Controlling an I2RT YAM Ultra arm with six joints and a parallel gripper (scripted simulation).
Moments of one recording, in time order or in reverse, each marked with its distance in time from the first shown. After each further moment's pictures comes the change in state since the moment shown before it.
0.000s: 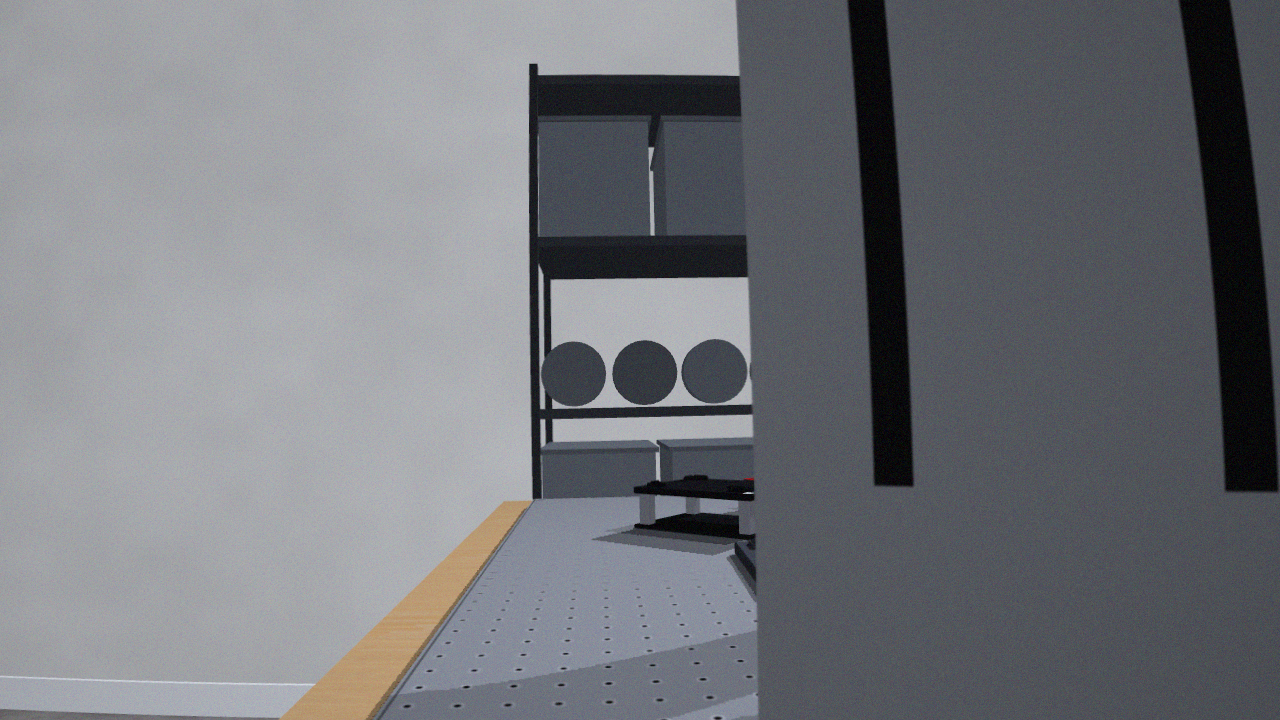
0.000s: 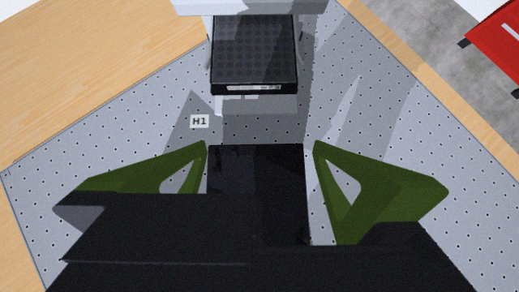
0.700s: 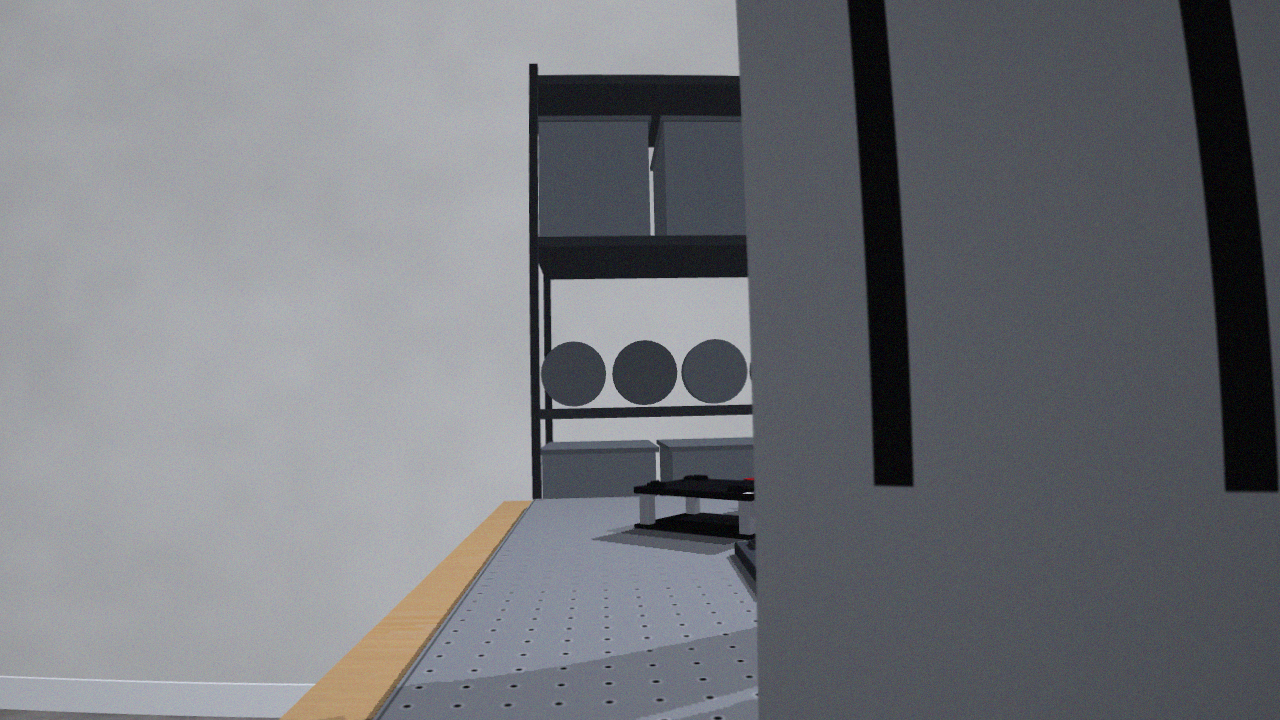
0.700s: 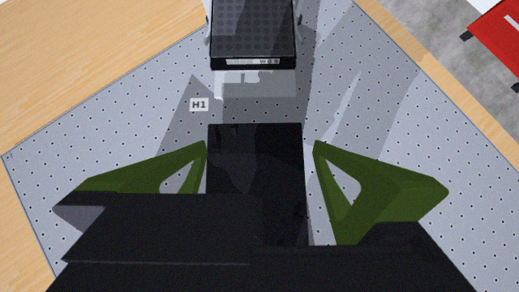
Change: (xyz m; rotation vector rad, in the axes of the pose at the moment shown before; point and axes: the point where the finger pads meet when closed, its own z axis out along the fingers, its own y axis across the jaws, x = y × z) arm 0.018 -0.001 -0.018 0.001 0.026 -0.003
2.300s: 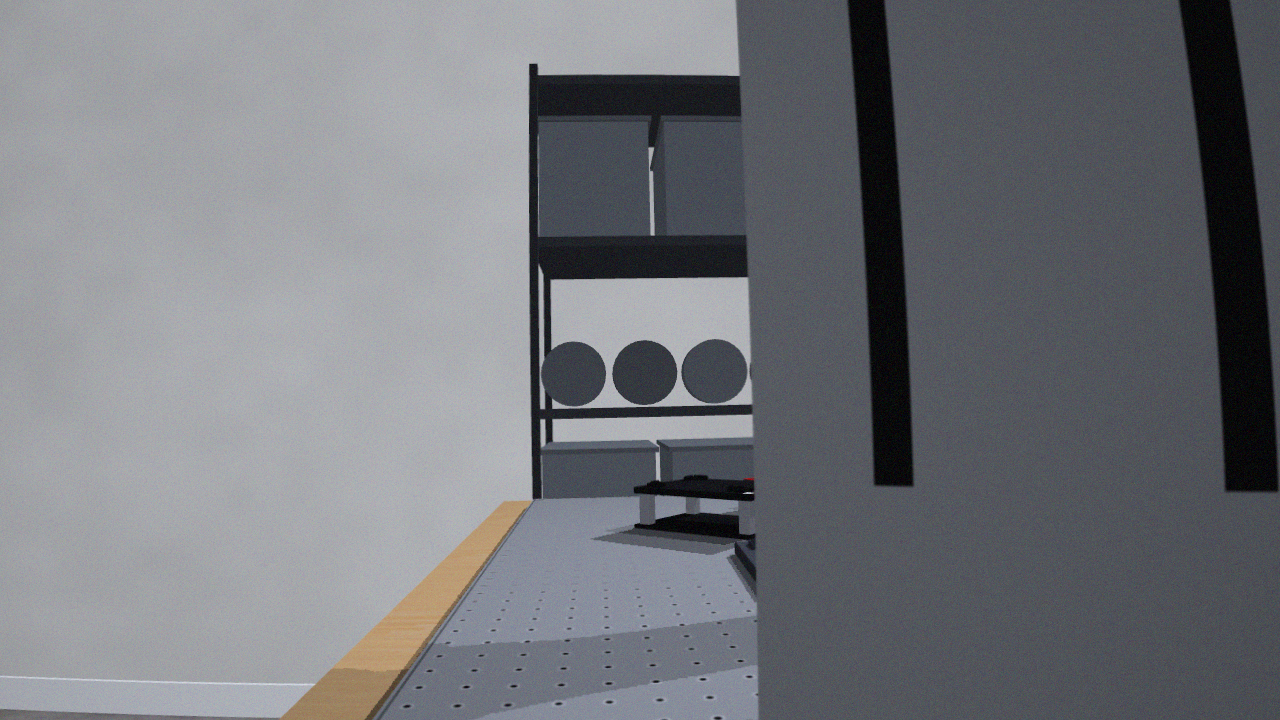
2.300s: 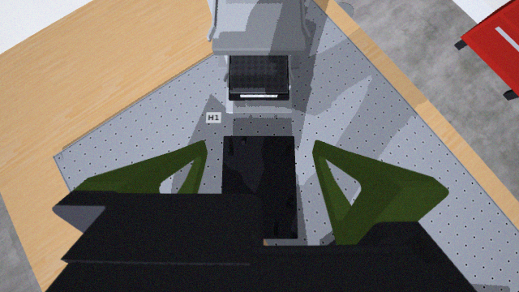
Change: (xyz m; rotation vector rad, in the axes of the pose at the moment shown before) arm -0.047 0.004 -0.043 -0.014 0.002 -0.009
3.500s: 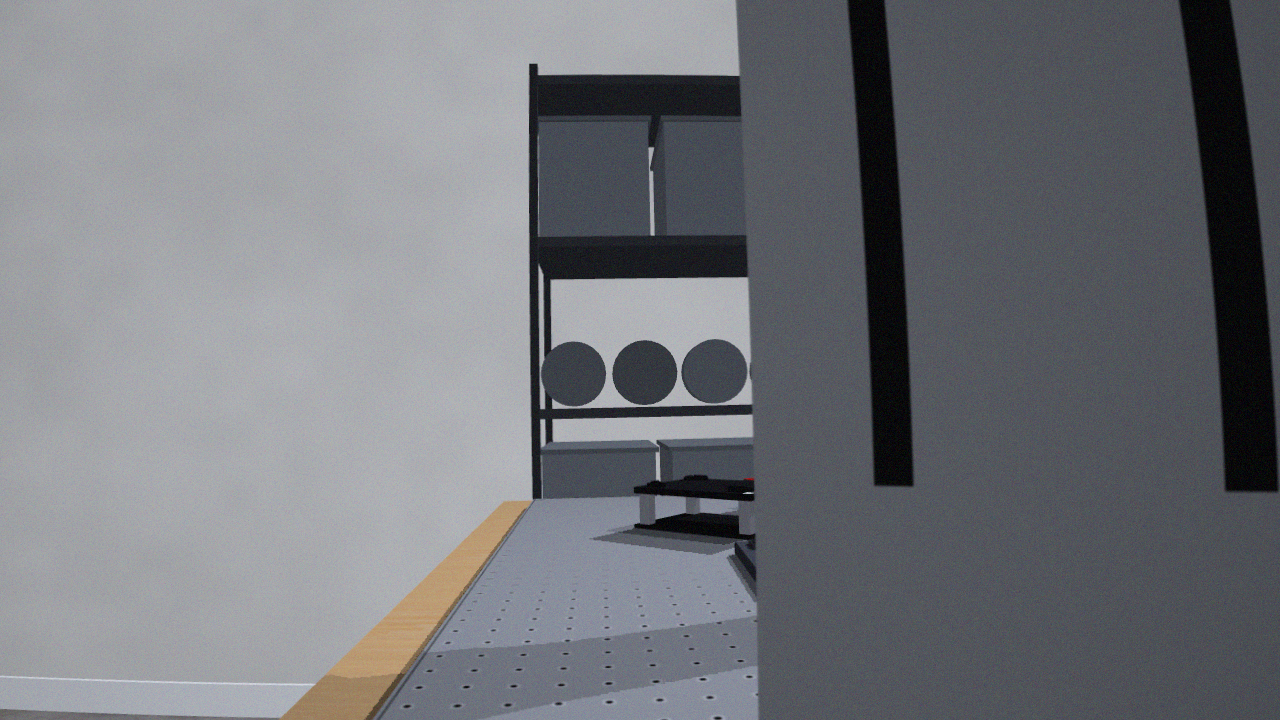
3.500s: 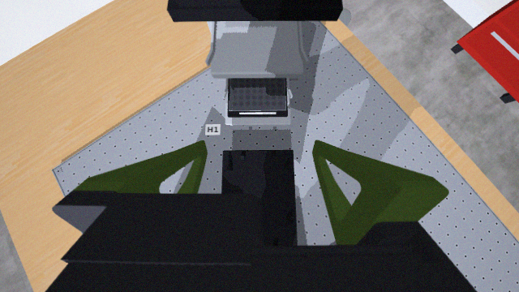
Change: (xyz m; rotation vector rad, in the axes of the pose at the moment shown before) arm -0.019 -0.001 0.012 0.006 -0.012 0.003
